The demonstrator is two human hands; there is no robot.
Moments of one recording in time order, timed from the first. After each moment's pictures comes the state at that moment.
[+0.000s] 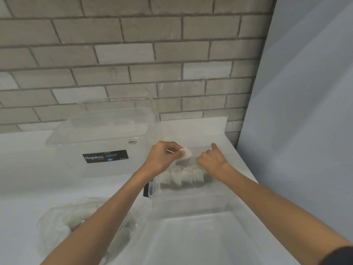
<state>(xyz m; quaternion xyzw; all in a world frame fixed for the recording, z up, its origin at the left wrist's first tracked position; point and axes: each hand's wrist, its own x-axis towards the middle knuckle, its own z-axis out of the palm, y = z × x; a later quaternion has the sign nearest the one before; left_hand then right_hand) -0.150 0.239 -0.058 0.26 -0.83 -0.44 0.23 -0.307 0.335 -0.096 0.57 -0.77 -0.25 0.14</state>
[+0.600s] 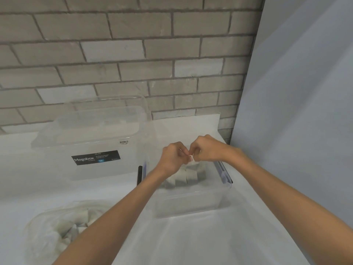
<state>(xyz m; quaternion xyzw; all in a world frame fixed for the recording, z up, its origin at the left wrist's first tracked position) -0.193 0.259 -0.076 0.27 -0.84 -0.43 0.18 -0.307 0.358 -0.029 0.57 -0.80 0.12 -0.17</state>
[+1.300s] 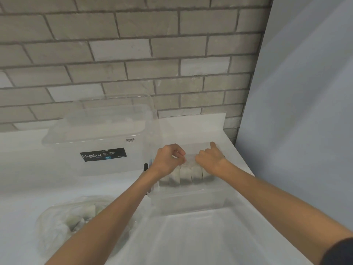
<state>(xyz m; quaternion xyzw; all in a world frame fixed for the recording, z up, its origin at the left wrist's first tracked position) -0.167 0.243 -0.082 0.29 -0.85 -0.41 0.17 -0.303 0.335 -0.090 0.57 -0.77 -0.26 0.08</state>
